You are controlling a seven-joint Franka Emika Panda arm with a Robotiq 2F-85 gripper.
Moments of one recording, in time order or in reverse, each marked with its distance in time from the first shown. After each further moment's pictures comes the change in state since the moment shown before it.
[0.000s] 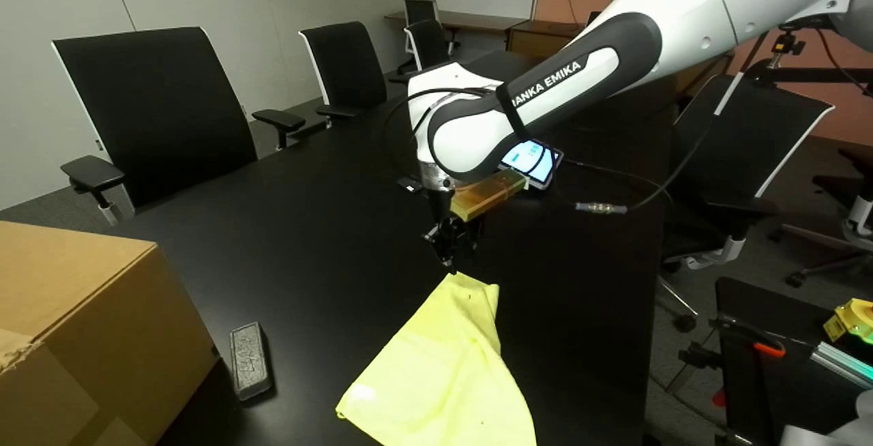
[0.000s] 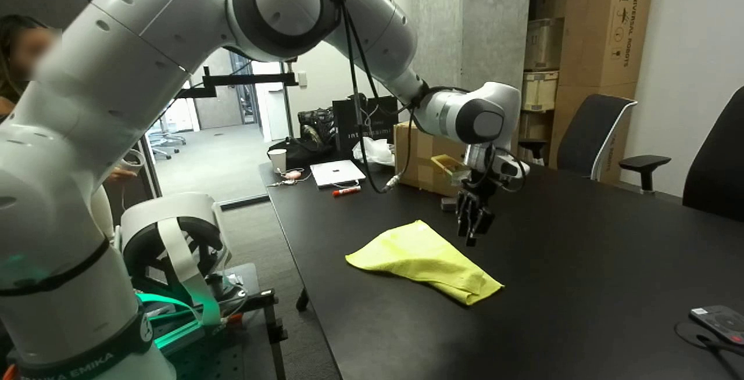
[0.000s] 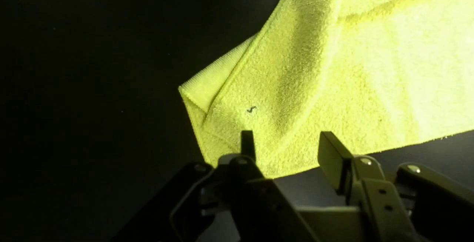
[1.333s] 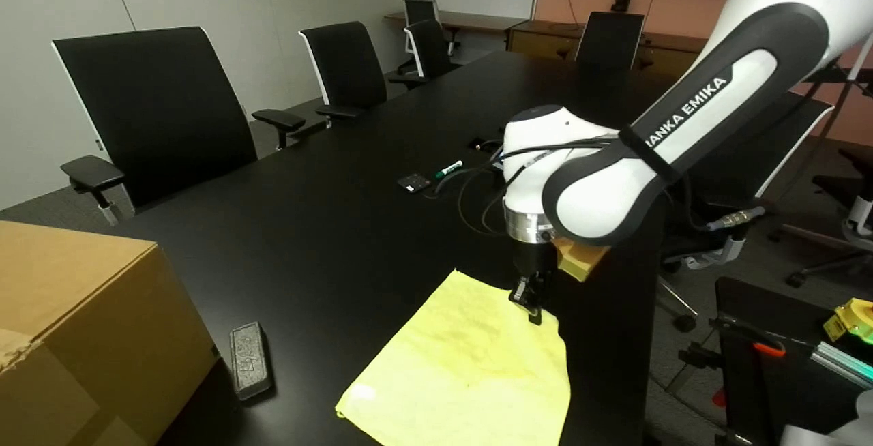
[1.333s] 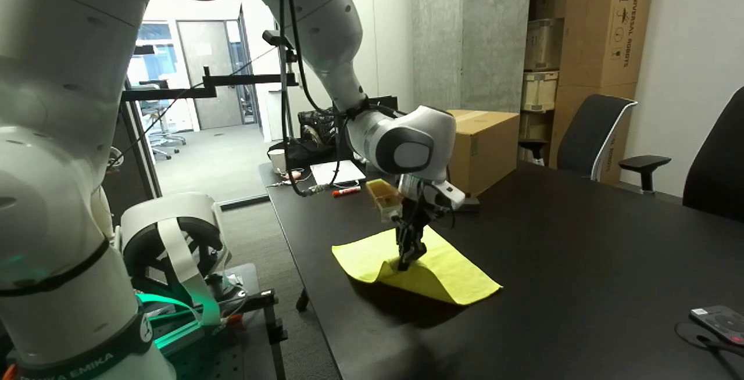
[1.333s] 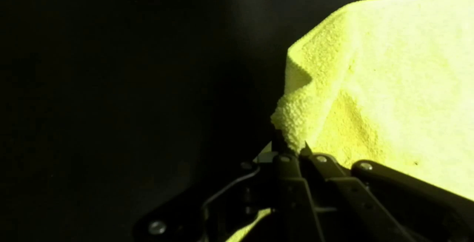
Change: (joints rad) arm -0.001 -0.333 0.053 -0.698 0.056 0.369 -0.142
